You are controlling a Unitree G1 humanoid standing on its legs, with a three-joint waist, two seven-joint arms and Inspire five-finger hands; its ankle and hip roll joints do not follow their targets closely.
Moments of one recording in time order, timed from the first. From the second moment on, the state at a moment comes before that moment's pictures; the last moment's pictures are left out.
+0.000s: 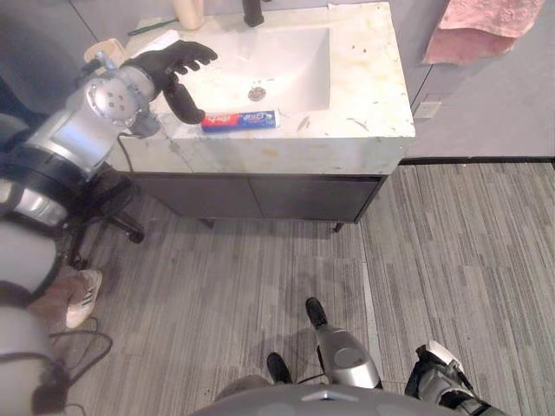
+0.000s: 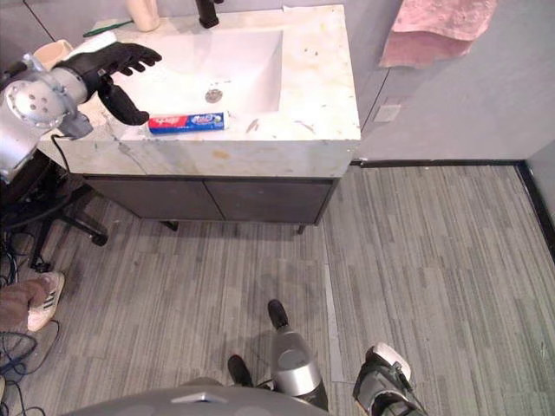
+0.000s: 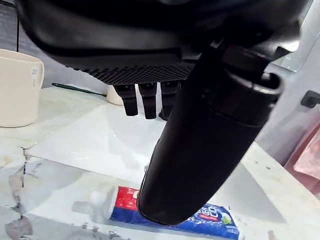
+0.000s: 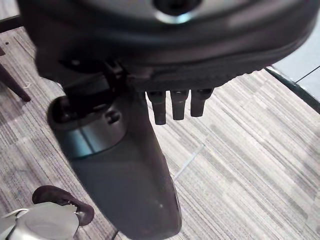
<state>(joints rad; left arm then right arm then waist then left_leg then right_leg) -1.21 0.99 -0.82 0.52 -0.22 0.13 -0.15 -0.05 -0.37 0.48 1.12 -0.29 0.33 -0.28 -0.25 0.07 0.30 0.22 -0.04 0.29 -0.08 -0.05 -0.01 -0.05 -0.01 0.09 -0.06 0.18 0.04</state>
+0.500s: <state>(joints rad) -1.11 0.95 -0.79 0.56 -0.15 0.16 -0.15 -0.05 -0.37 0.48 1.13 -0.31 0.36 -0.28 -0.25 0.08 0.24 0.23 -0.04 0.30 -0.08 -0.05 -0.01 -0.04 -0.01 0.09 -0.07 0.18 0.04</state>
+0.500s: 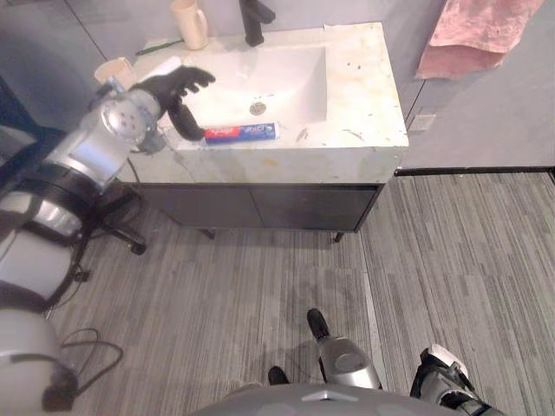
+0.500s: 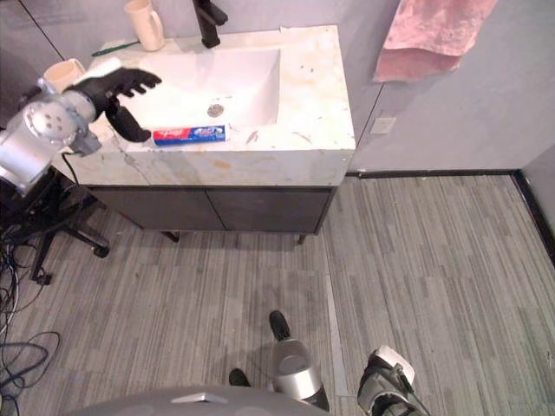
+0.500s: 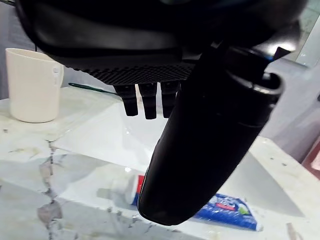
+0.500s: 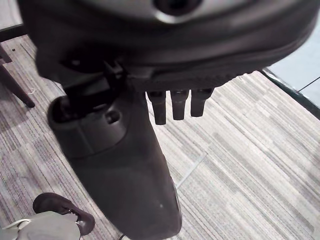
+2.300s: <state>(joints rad) -0.97 0.86 -0.73 0.55 -0.02 0.12 -0.06 -0.02 -0.35 0.48 1.14 -0.35 0.36 -0.28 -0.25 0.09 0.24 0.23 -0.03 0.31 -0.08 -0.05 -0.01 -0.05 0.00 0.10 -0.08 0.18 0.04</state>
